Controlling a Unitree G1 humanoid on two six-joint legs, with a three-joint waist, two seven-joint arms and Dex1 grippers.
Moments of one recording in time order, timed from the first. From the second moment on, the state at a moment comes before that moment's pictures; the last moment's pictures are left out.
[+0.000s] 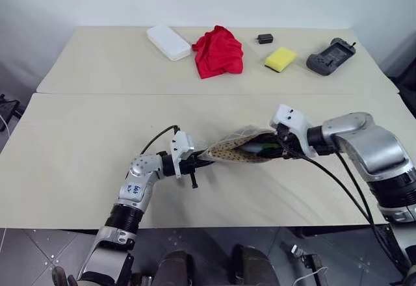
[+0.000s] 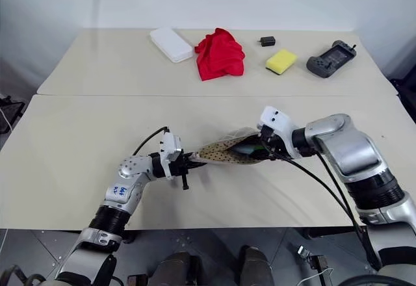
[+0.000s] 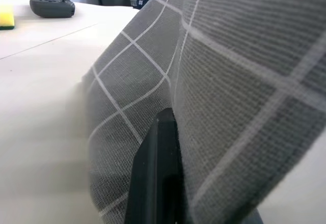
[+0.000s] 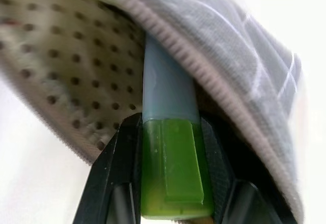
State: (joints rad) left arm -0.49 0.26 -0.11 0.32 -0.28 -0.04 -1.03; right arm -0.72 -0.86 0.24 -0.10 0.32 0.80 1.19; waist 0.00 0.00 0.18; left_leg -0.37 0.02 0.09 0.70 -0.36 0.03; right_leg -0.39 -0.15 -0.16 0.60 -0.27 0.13
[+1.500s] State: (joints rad) left arm -0.65 0.19 -0.11 0.64 -0.26 -0.30 -1.19; right arm -0.07 -1.08 -0.48 0.07 0.51 0.30 1.24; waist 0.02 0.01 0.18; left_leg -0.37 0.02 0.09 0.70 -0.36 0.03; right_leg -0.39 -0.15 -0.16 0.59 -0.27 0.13
